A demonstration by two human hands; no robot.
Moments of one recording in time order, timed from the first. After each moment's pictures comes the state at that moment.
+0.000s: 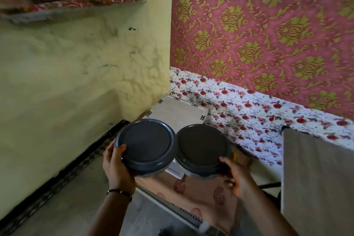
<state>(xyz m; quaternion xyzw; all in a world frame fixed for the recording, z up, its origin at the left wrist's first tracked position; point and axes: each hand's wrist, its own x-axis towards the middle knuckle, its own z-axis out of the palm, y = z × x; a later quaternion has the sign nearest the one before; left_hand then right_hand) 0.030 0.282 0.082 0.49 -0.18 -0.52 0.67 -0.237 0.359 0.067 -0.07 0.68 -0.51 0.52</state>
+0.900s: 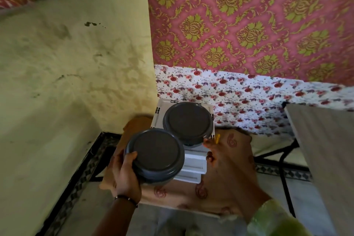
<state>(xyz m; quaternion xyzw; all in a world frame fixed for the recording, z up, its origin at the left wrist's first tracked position) 0.082 0.102 0.056 0.51 -0.30 -0.65 0.49 -0.129 0.208 0.083 -0.11 0.68 -0.60 0.42</state>
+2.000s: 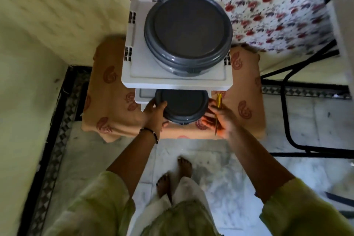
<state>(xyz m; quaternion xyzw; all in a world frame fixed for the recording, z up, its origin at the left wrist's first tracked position) 0.012 0.079 -0.141 0.59 -0.39 -0.69 0.16 -0.128 0.205 -0.124 0.15 0.64 -0.56 0.50</state>
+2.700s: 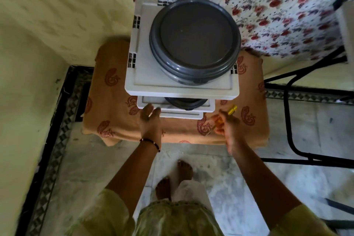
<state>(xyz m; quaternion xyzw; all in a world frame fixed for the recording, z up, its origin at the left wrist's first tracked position) 0.018 0.071 -0.145 0.62 -0.38 -0.64 0.25 -0.126 0.213 -0.138 0.04 0.79 -0.49 0.36</state>
